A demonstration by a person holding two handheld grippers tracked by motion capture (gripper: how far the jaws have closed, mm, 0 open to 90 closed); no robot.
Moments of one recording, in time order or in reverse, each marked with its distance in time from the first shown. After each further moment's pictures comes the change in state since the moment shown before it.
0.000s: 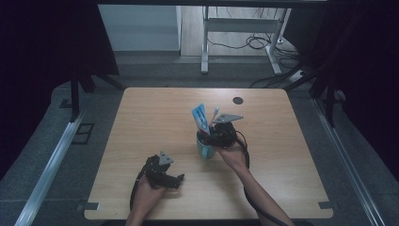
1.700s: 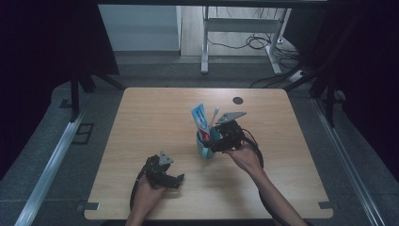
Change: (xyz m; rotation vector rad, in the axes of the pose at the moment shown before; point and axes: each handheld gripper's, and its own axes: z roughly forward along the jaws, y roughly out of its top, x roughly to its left) left arm 0.000 0.000 0.000 0.001 0.000 0.002; right arm 0.010 0.018 -0.038 0.143 0.008 -0.106
